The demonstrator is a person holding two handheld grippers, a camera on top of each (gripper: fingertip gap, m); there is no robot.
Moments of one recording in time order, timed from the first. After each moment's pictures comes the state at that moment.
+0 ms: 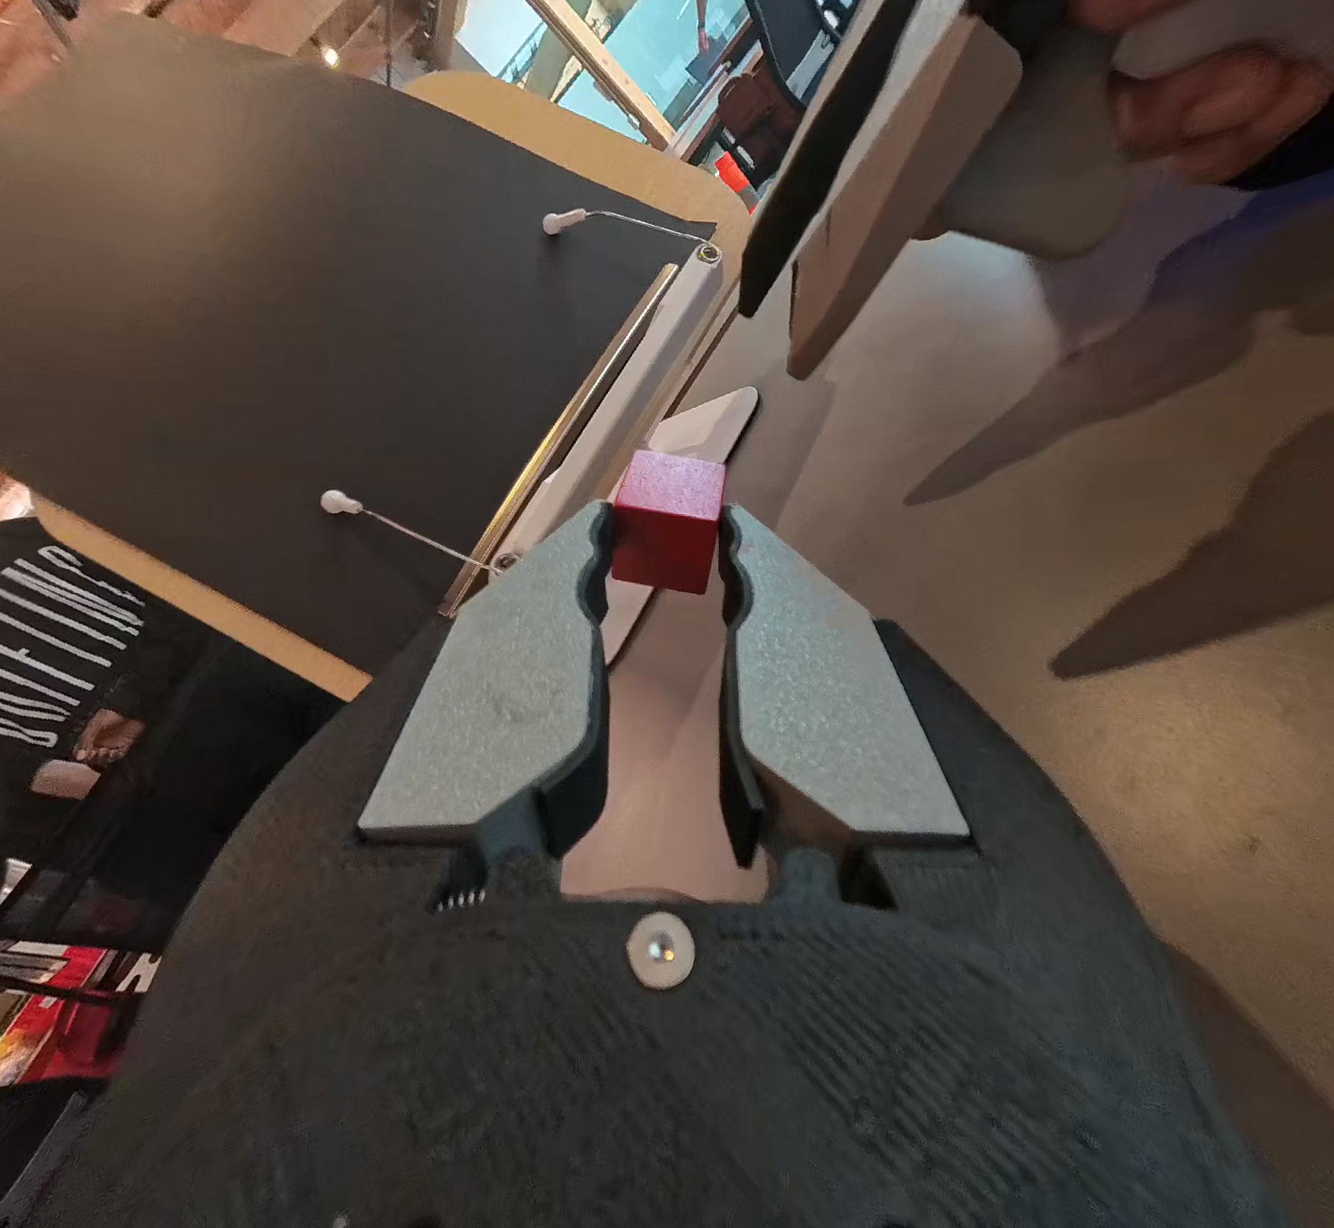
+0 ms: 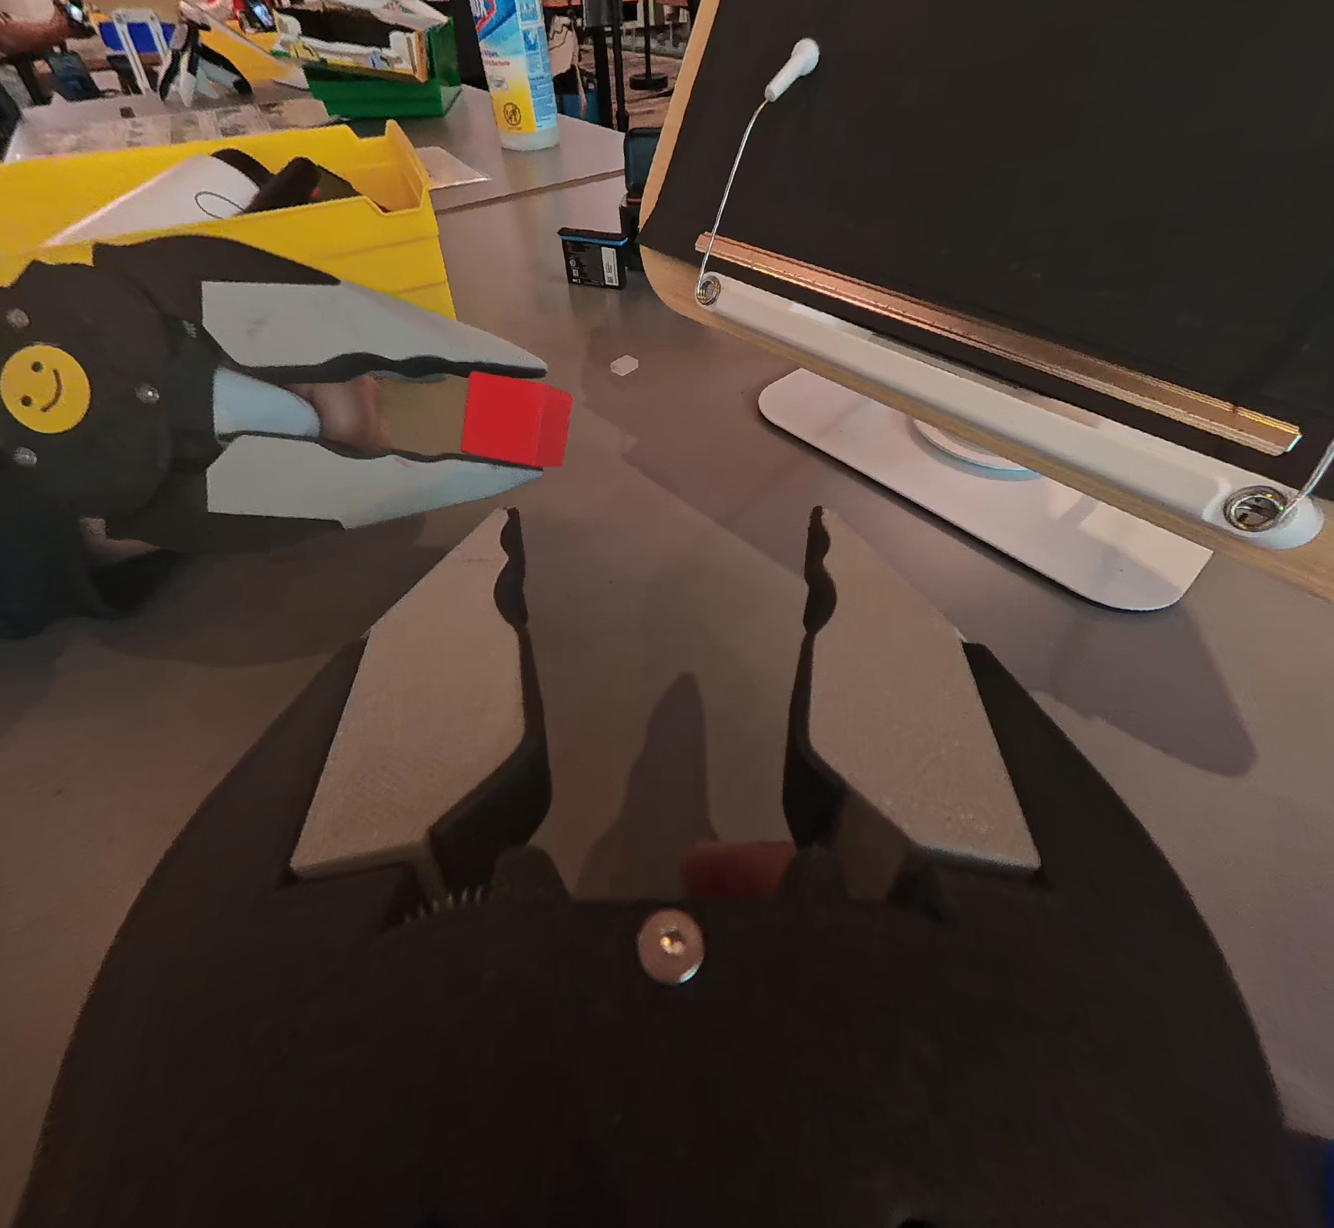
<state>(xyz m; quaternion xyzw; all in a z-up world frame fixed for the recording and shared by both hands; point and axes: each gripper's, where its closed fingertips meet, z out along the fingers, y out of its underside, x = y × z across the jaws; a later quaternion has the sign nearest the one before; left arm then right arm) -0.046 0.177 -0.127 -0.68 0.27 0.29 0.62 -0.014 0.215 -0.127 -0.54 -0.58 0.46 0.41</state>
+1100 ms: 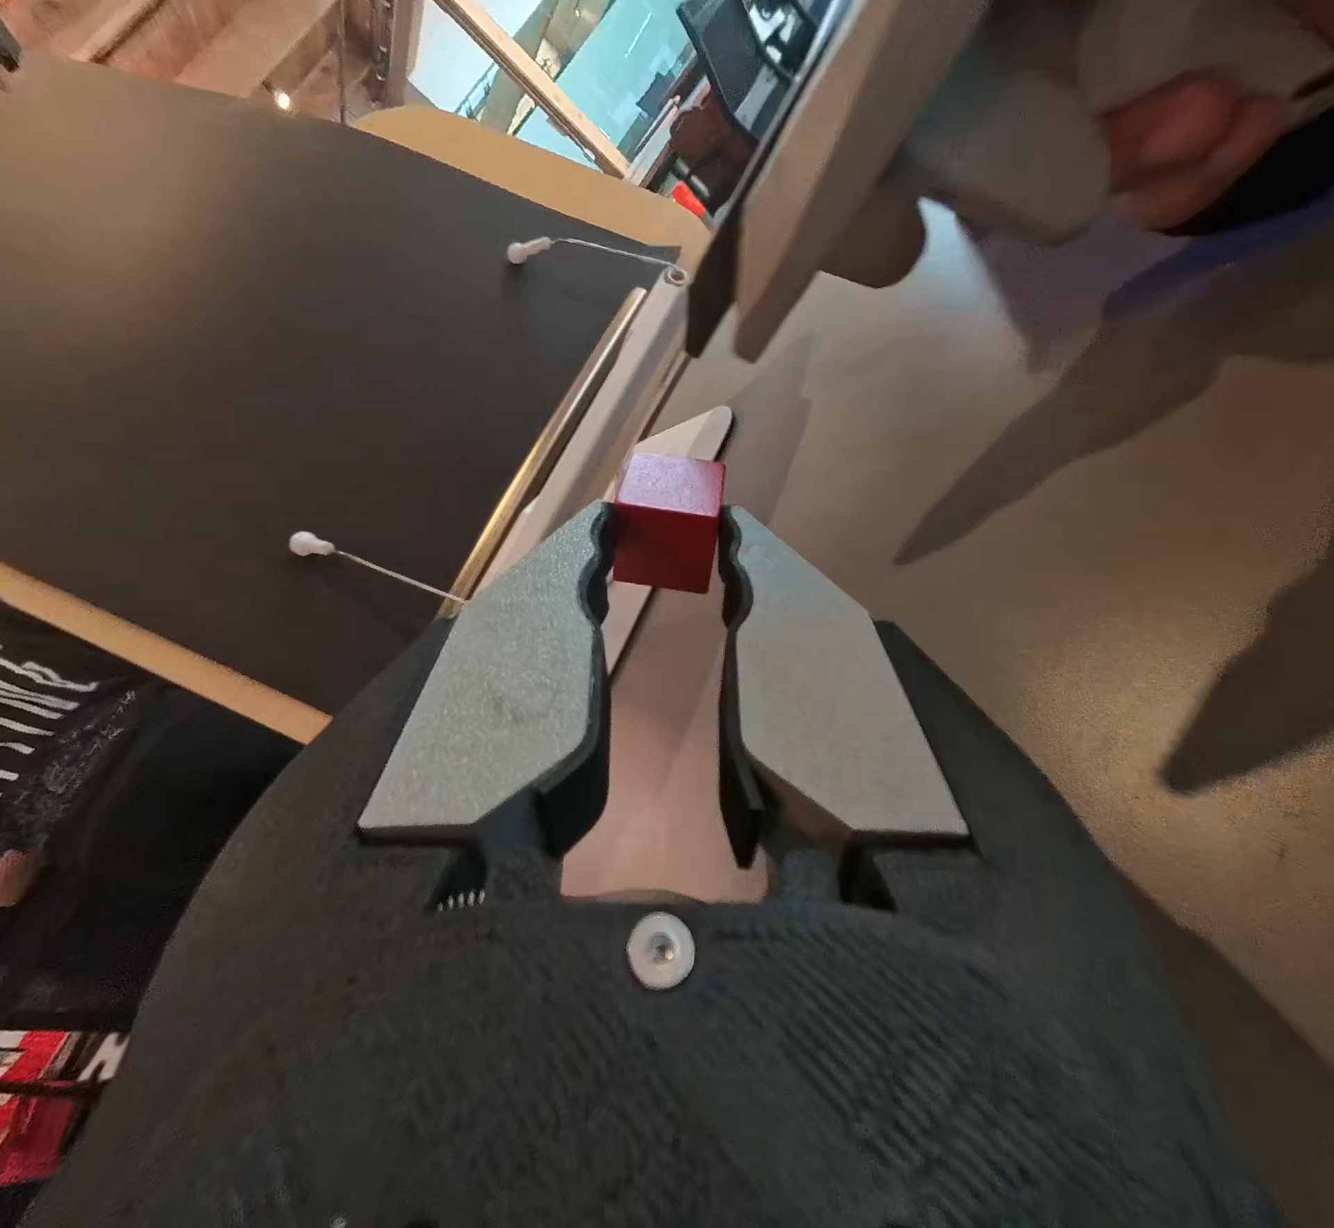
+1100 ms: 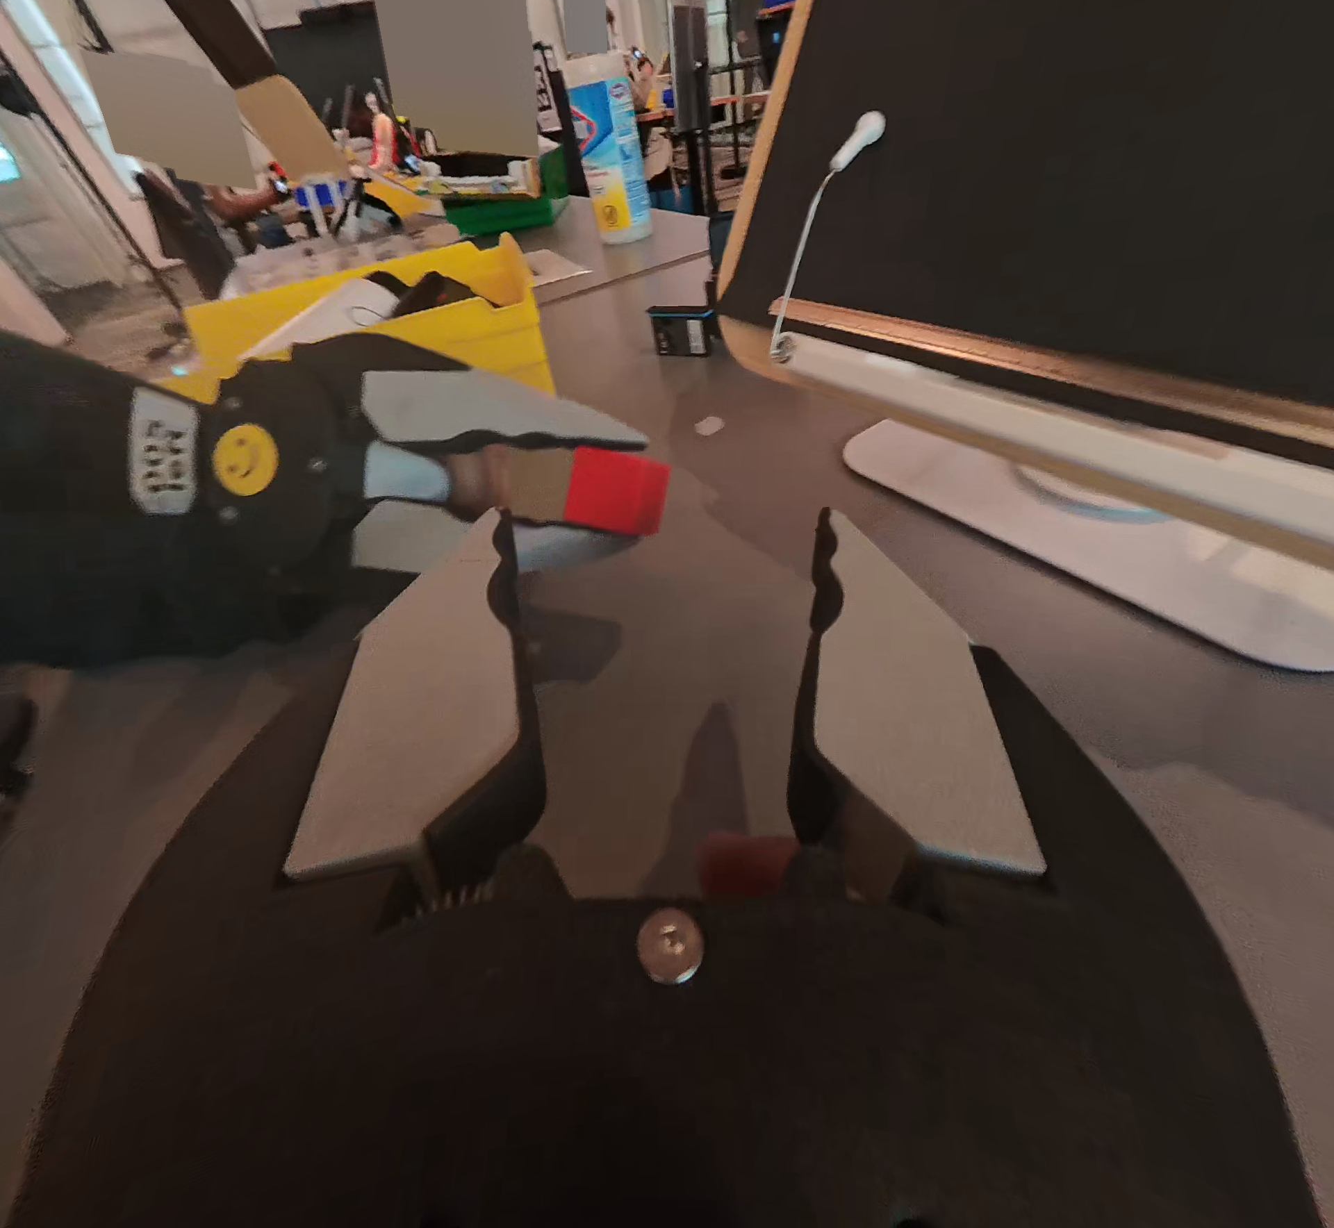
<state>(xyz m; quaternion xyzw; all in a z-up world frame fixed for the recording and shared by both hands) -0.041 0.182 -0.127 -0.67 0.30 0.27 0.62 -0.018 0.196 -0.113 -0.51 -0.55 0.55 0.37</state>
